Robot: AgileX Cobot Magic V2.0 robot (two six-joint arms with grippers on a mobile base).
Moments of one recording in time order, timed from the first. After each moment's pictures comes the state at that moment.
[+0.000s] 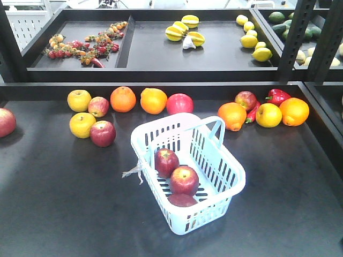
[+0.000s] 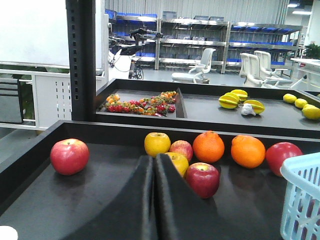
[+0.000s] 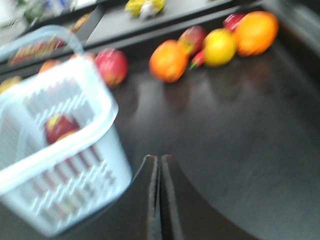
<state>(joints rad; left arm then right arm) 0.07 -0.01 0.02 0.01 0.04 -0.11 0.02 -0.01 0.03 0.11 0.33 0.19</state>
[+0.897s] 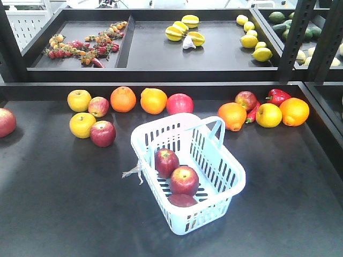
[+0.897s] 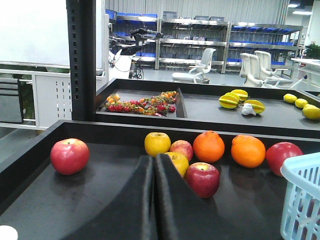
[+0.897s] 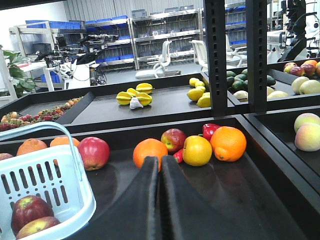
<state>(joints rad) 0.07 -0.01 0.02 0.01 0.04 -0.11 0.00 -0.01 0.03 -0.11 0.04 0.24</state>
